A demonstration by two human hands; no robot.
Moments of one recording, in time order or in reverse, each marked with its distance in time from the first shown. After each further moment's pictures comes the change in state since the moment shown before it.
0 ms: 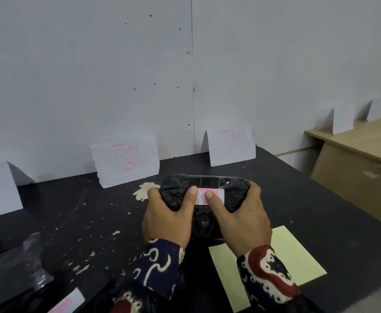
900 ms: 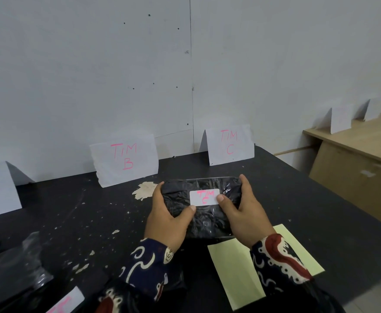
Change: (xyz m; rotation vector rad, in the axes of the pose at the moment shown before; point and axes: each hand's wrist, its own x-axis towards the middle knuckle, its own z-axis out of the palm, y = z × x) left_hand 0.012 -0.027 -0.005 -0.090 -0.355 0.020; right_hand 0.028 0.022 -0.007 0.050 -0.374 0.054
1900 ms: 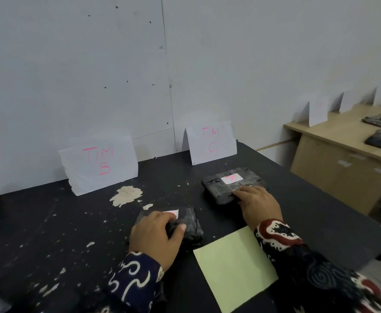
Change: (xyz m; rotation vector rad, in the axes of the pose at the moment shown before) left_hand 0.005 -0.025 0.021 0.700 -0.126 0.241; right_hand 0.072 0.105 -0.048 -0.870 0.234 -0.313
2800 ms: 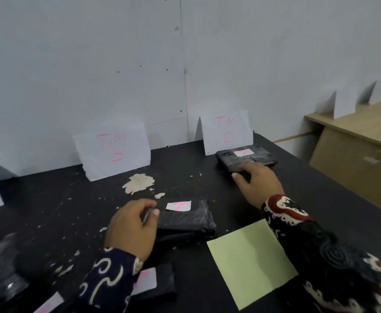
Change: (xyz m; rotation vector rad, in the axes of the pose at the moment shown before) left_hand -0.007 -0.033 -0.035 -0.127 0.201 -0.145; right_hand 0.044 -0.027 -0.012 0.310 -0.050 0.087
